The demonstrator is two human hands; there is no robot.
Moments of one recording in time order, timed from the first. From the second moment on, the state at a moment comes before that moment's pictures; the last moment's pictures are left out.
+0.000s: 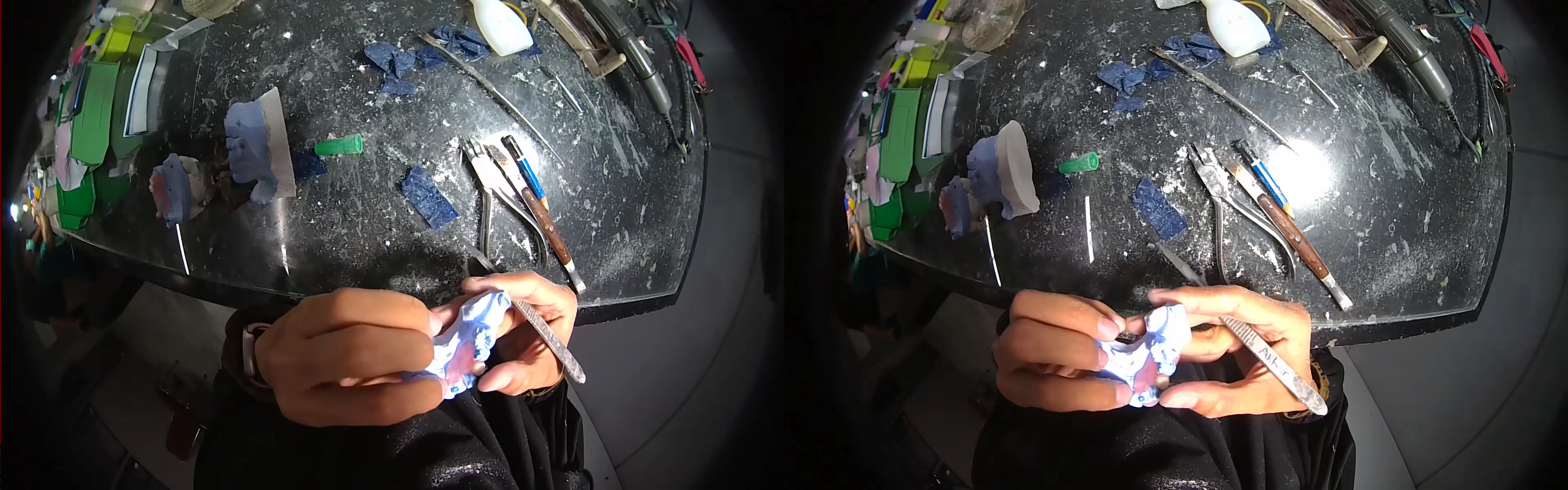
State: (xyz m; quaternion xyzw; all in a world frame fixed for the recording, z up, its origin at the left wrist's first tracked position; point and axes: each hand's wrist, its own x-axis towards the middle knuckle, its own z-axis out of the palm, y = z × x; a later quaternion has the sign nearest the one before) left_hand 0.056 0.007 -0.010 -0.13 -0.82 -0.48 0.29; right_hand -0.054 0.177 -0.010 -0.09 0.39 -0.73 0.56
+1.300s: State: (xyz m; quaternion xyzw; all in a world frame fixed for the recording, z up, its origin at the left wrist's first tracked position) left_hand 0.056 0.008 0.001 -0.14 -0.85 -0.44 0.26; right_hand -0.040 0.181 -0.027 -0.06 0.36 -0.70 0.62
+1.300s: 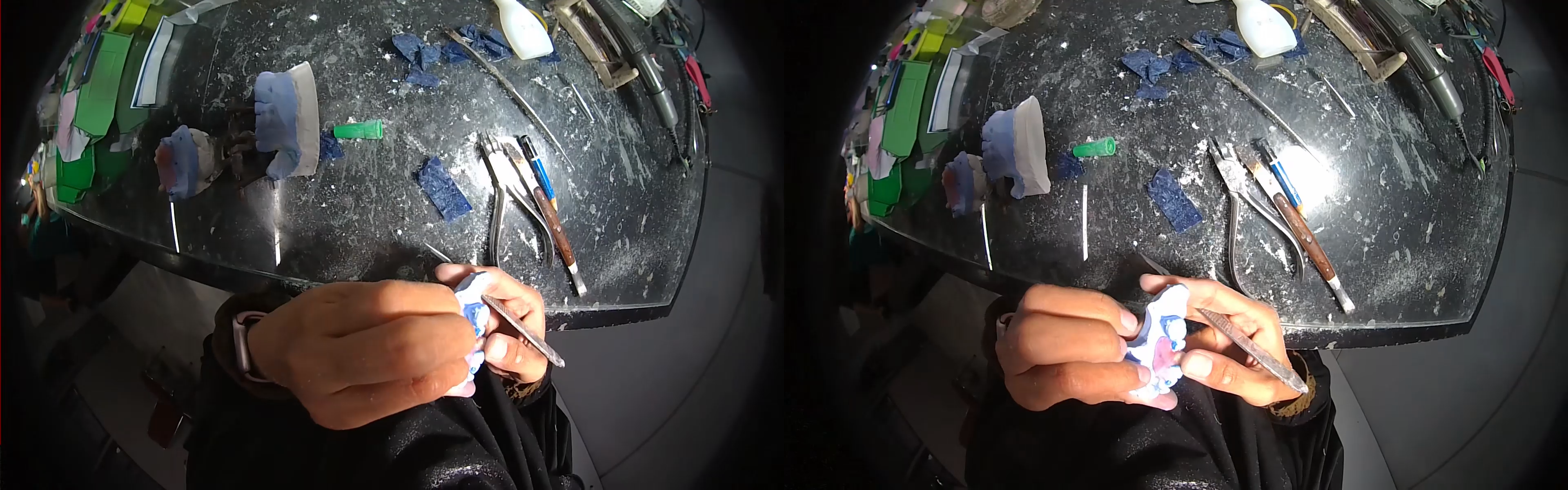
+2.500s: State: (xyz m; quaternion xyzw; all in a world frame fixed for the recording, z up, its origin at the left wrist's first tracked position) left_hand 0.068 0.010 -0.014 -0.14 -0.85 -0.35 0.36; right_hand -0.044 0.173 -0.008 -0.24 0.47 -0.69 0.50
